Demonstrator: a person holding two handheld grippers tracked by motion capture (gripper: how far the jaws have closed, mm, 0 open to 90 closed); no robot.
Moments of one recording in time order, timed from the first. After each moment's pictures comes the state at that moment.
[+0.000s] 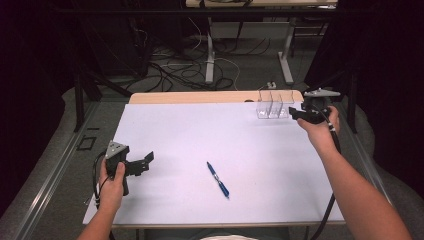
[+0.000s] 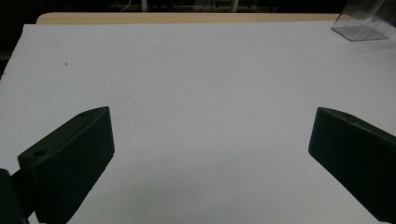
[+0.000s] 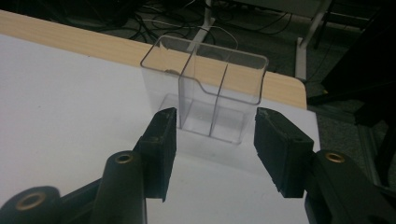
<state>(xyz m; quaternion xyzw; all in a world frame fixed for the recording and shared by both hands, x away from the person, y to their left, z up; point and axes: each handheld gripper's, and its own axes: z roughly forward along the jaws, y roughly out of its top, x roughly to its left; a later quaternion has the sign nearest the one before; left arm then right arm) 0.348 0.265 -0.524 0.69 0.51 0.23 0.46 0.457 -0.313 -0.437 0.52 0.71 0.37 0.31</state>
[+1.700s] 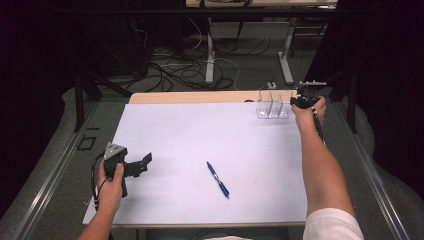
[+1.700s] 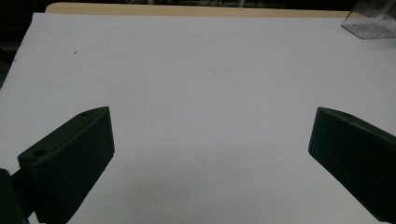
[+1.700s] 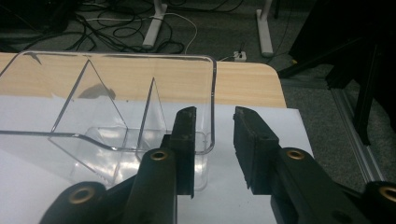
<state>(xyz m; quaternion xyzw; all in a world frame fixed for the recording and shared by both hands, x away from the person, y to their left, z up) 0.346 0.270 -0.528 0.68 0.53 0.23 0.45 0.549 -0.326 -0.484 0.62 0.64 0.32 0.32</state>
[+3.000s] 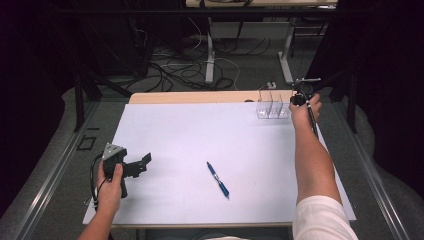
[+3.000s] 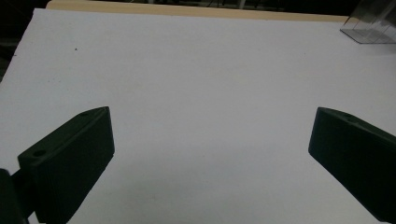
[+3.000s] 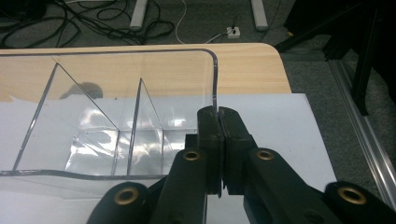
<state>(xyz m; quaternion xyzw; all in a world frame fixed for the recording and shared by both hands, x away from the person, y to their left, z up) 0.345 0.272 -0.529 0.67 0.54 0.22 0.46 0.573 -0.320 -0.489 0.66 0.62 0.29 0.30</state>
